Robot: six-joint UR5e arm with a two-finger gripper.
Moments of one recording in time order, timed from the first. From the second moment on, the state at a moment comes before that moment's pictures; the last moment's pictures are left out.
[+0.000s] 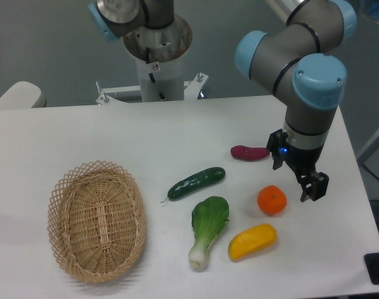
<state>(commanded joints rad) 2.65 -2.01 -1.31 -1.23 1.55 1.72</state>
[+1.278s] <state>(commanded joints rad) 2.48 -1.85 -1.91 -0.94 1.65 1.36</state>
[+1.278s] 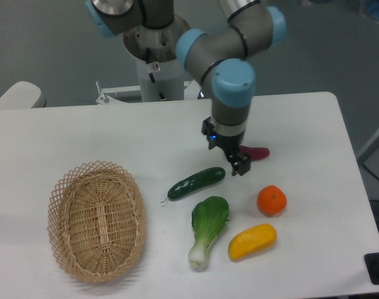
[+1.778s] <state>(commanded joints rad) 2.43 -1.92 -1.90 -0.89 1.66 1.35</state>
